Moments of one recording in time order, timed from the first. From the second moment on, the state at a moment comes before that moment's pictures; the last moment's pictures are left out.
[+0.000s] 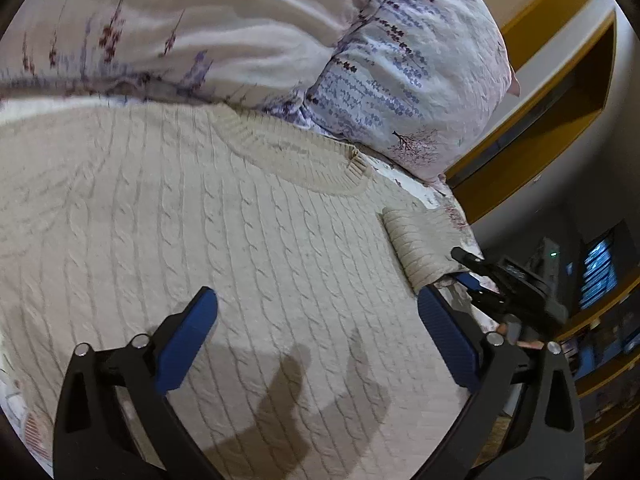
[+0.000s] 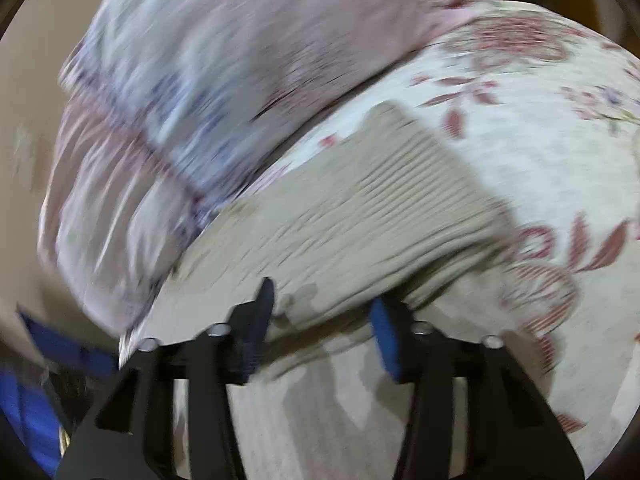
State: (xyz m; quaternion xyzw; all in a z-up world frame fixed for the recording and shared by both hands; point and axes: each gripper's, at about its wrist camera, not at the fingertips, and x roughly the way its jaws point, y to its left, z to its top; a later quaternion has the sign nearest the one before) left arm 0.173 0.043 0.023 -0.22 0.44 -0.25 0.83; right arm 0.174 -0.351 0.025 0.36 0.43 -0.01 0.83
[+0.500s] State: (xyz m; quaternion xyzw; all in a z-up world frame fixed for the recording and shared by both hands) left arm 0.185 0.068 0.005 -0.36 0.45 -0.26 0.78; right arm 0.190 -0.162 0.074 0.07 0.43 0.22 0.87
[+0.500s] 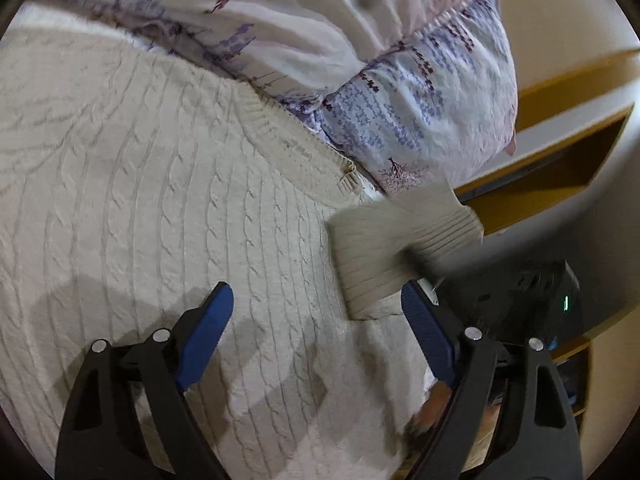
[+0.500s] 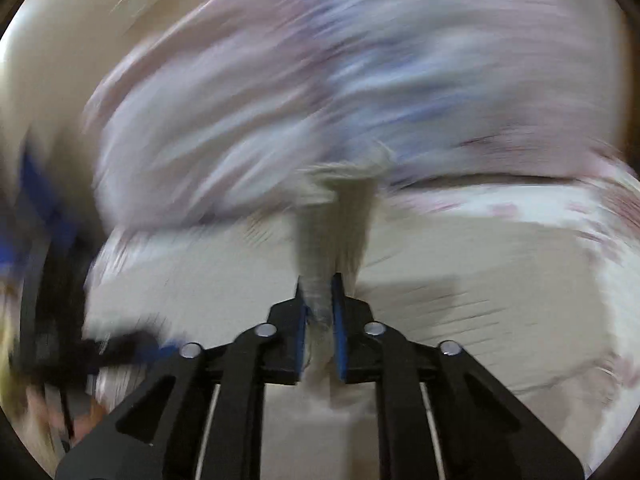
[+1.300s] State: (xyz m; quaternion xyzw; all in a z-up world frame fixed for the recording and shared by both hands) left arm 0.223 0.083 0.035 -0.24 0.41 -0.17 0.86; right arm 0.147 -0.344 0.024 0.40 0.41 -0.03 0.82
